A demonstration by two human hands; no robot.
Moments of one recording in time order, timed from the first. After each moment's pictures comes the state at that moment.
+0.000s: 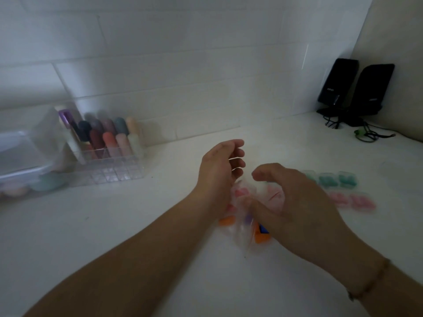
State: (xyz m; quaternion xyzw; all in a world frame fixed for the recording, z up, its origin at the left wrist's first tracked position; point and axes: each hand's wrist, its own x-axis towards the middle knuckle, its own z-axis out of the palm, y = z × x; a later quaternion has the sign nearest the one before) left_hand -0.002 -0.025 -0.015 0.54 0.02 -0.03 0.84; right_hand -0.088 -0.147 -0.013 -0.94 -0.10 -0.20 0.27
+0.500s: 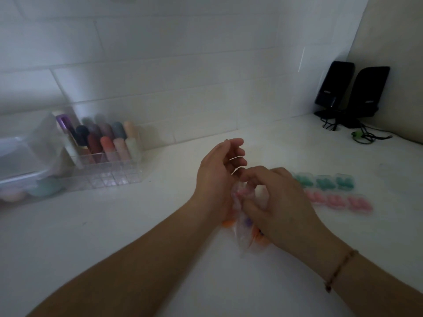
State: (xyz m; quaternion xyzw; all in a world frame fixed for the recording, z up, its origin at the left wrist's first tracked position) left_hand -0.007 -0.028 -0.012 0.42 0.00 -0.08 0.90; right_hand -0.067 -0.138 -0.024 -0.91 -0.13 -0.23 0.31
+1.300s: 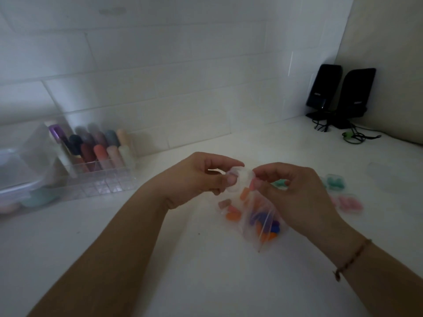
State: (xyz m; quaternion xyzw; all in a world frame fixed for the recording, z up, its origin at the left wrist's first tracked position) left_hand 0.013 0.027 0.007 0.75 -0.27 -0.19 0.58; right_hand -0.057 -0.169 -0.016 -0.86 -0.03 -0.20 0.47
